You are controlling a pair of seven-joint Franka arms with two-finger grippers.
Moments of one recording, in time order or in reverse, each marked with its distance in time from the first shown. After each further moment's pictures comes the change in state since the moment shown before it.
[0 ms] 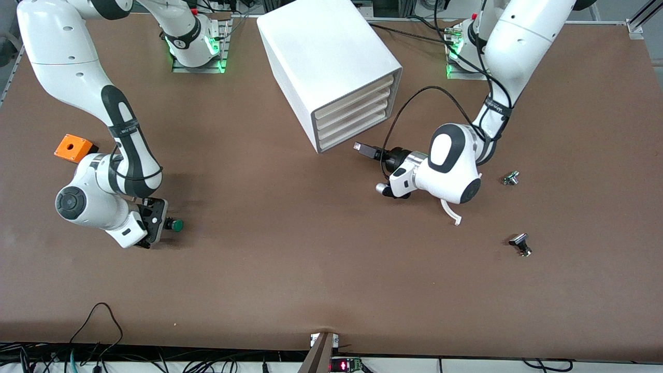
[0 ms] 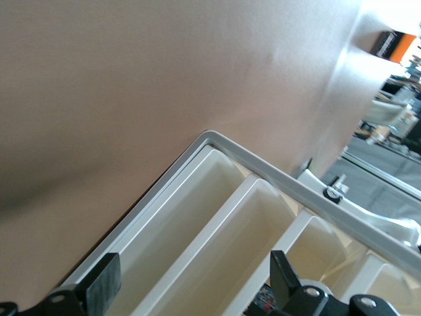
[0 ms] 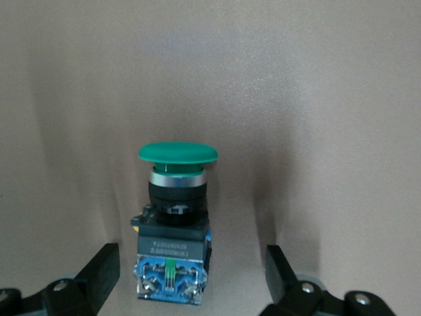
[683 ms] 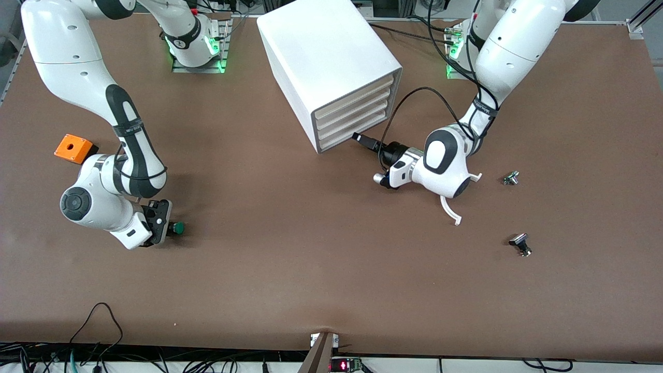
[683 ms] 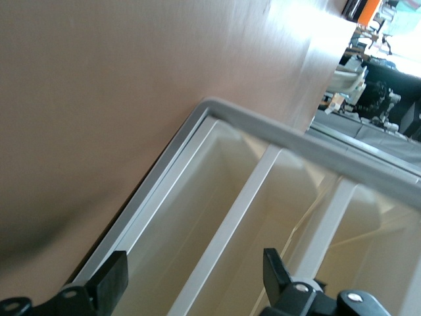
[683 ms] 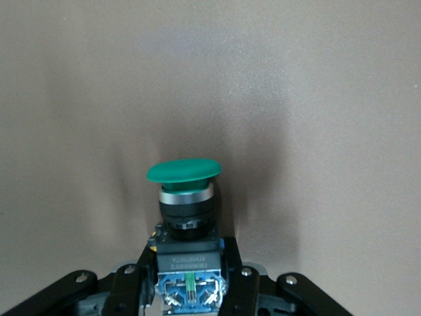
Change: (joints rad) left arm -0.007 0.041 -0.002 -0.137 -0.147 -0.005 0.265; right arm 0.021 -0.004 0.000 0.016 0.016 -0.015 -0.002
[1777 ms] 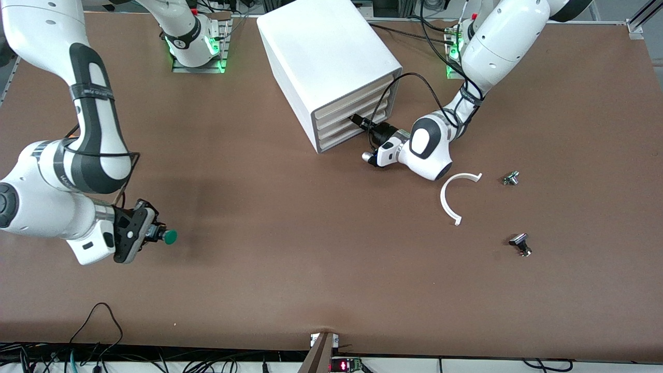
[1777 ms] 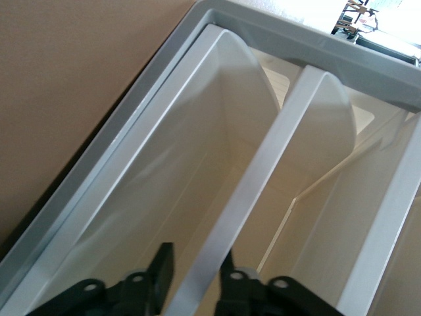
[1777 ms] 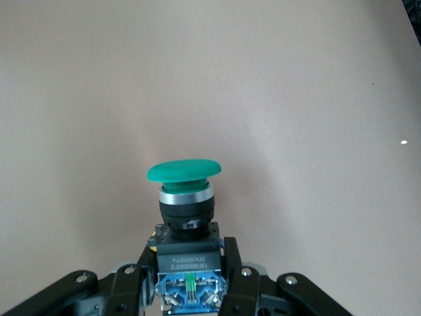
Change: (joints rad) left arm -0.028 0.000 -0.051 -0.107 -0.081 -0.002 0.055; right arm 0.087 -0.079 0.006 0.380 0.096 -0.464 0.423
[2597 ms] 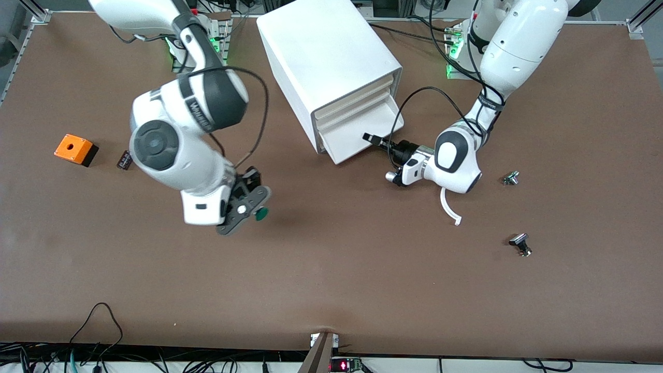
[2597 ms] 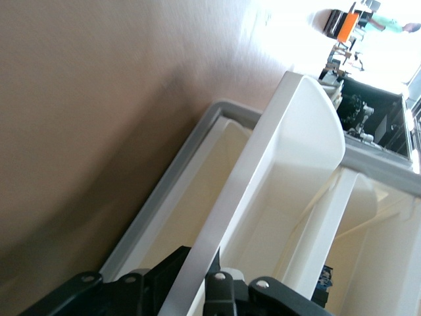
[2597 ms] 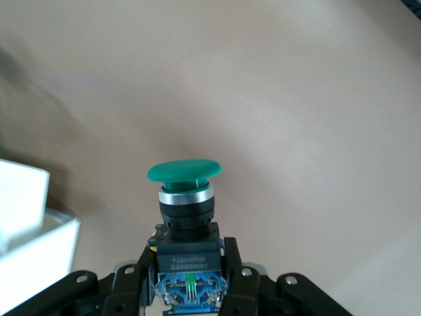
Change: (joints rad) left arm 0.019 -0.019 0.147 0.052 -0.012 -0.028 0.039; right arm 0.378 -0.026 0.008 0.138 -0.057 -0.095 0.829
